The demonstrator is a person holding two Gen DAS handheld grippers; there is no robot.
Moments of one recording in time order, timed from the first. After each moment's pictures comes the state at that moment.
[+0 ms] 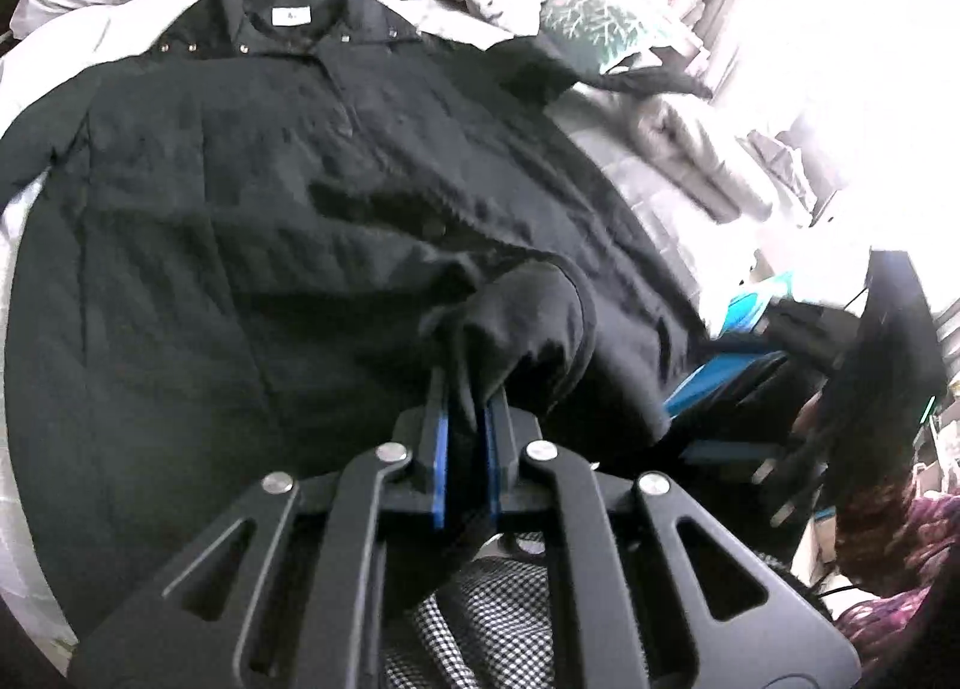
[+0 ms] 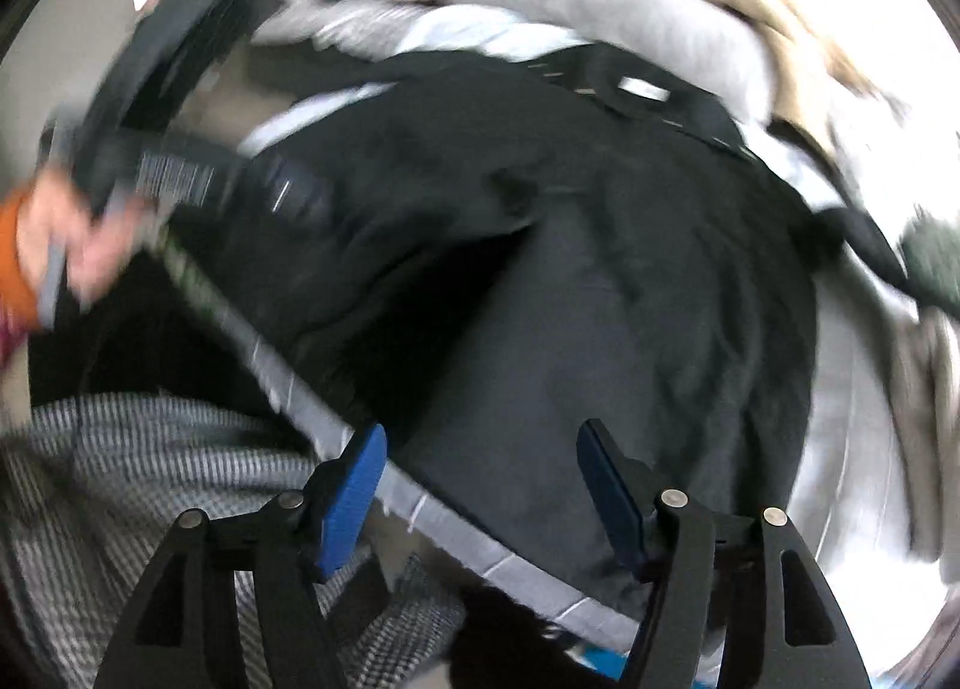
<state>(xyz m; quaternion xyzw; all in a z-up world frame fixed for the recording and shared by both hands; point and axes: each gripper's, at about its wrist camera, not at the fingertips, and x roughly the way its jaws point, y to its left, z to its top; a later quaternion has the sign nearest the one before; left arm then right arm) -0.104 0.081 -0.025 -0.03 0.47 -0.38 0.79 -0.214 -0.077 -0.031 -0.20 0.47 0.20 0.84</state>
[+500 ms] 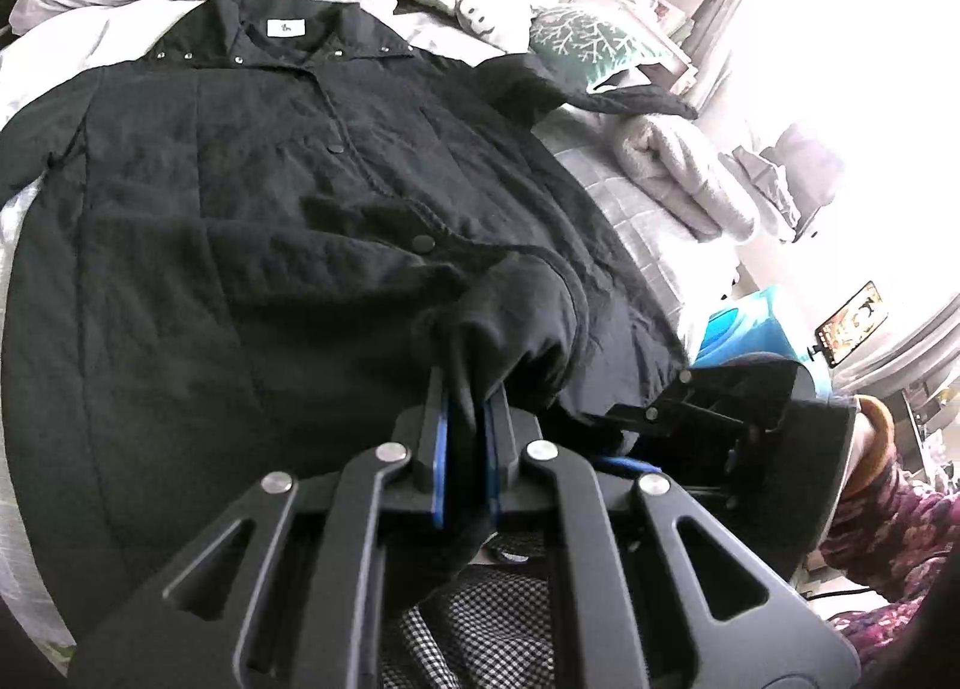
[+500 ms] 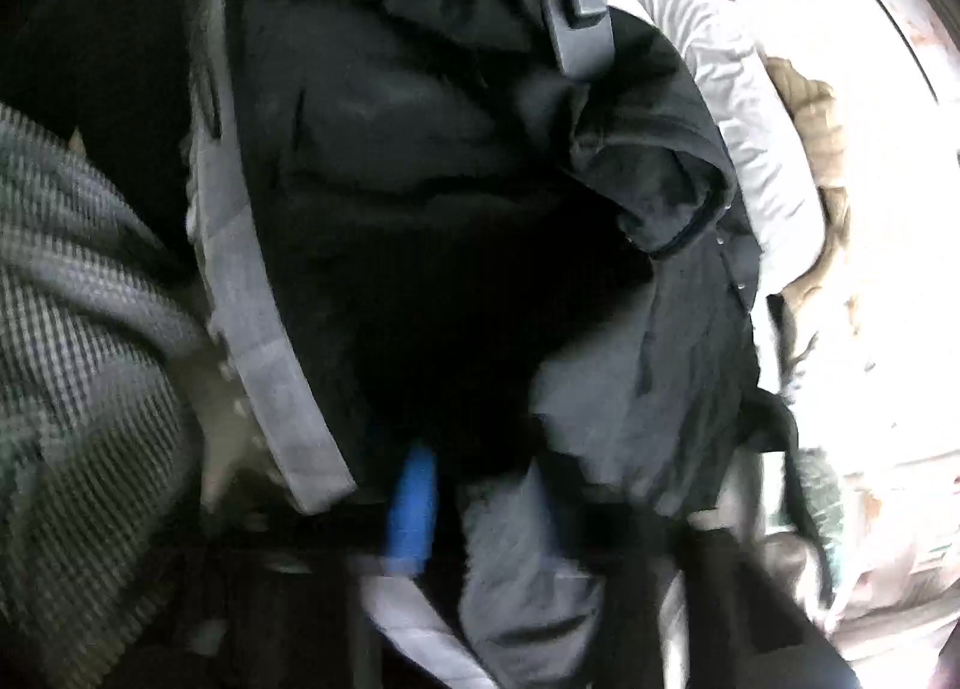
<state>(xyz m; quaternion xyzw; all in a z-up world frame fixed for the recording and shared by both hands) -0.102 0.094 -0.022 -0.04 0.46 -0.40 0.79 -0.214 -0.014 -0.083 -0.39 0.43 0.18 0.79</state>
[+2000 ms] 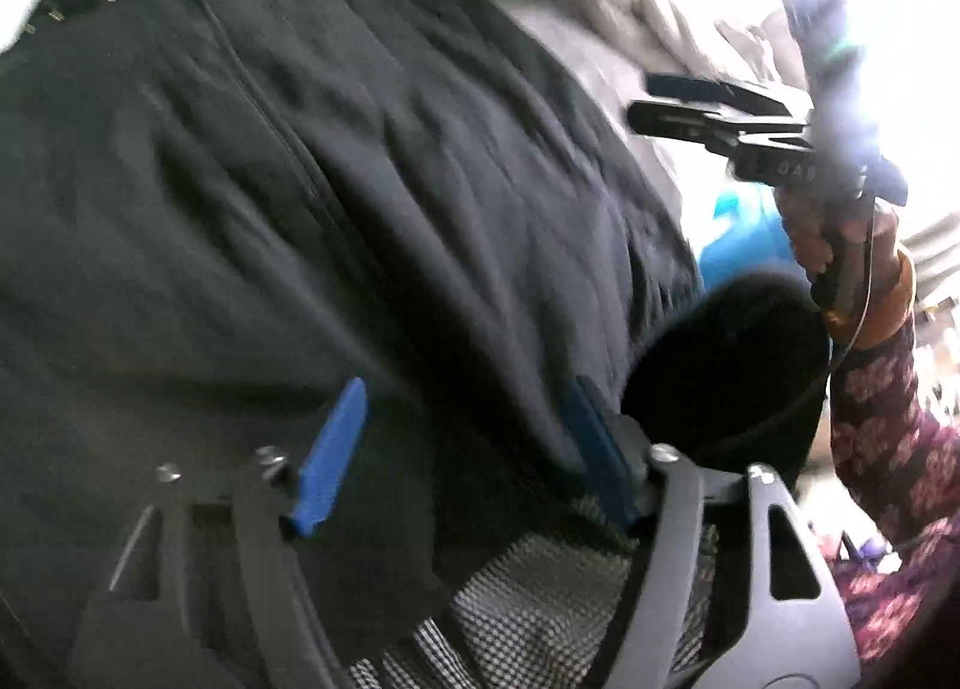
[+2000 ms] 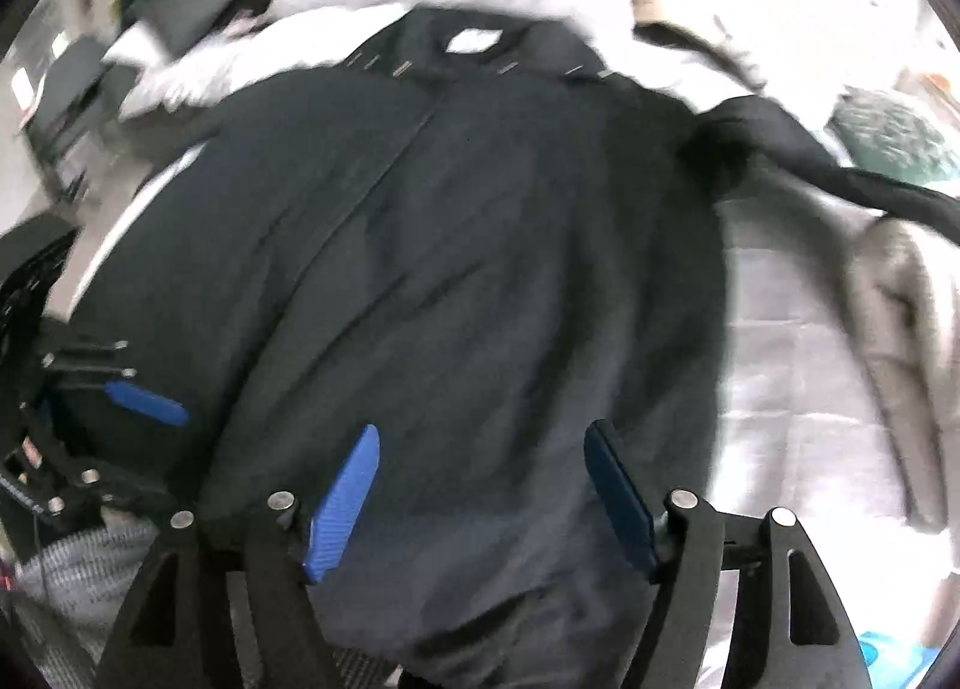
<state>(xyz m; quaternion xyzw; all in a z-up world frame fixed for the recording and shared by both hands) -0.070 0.009 -0.057 0.05 0.56 -0.44 0.71 -0.107 -0.217 -0.010 -0.02 0.50 0.04 0.87</state>
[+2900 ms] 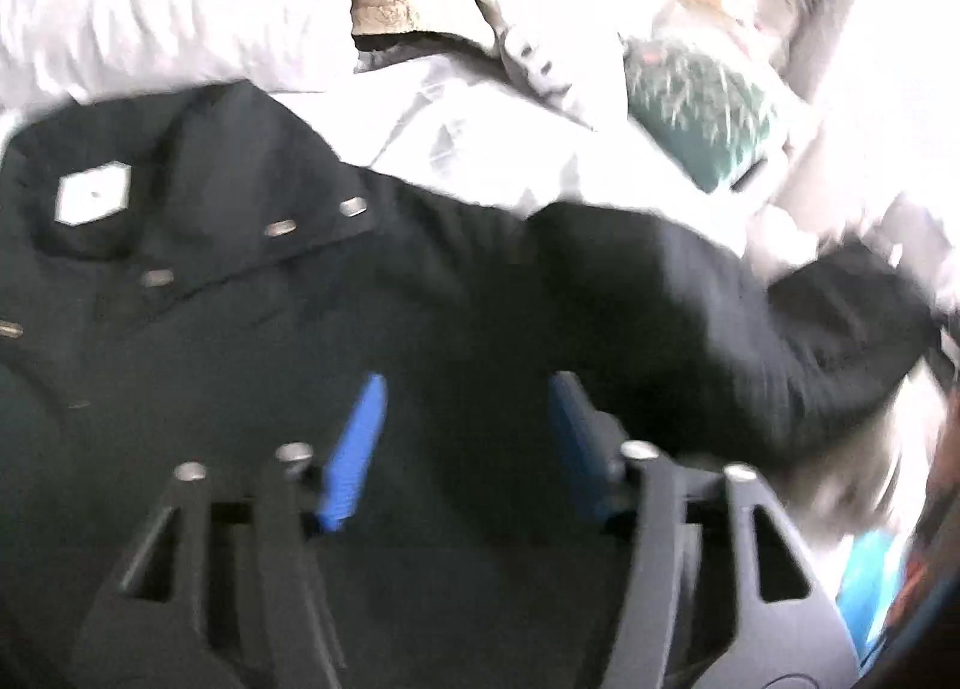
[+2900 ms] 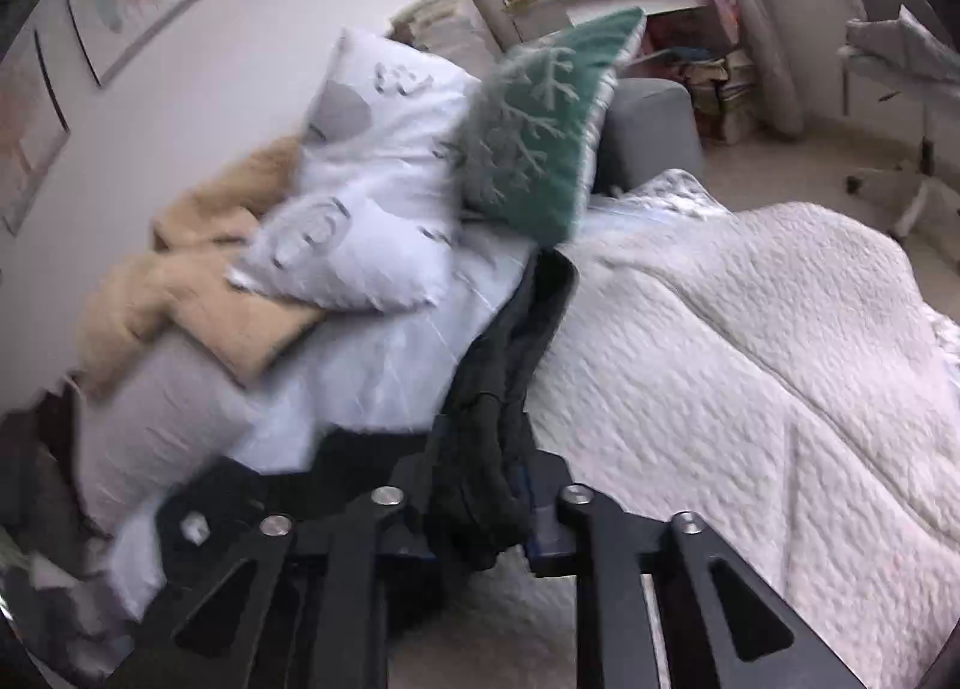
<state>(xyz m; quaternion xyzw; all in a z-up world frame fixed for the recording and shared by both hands) 0.224 -0.230 -0.054 -0.06 0.46 -0.32 0.83 -0.018 -0.567 0.065 0.29 0.24 -0.22 0.90</state>
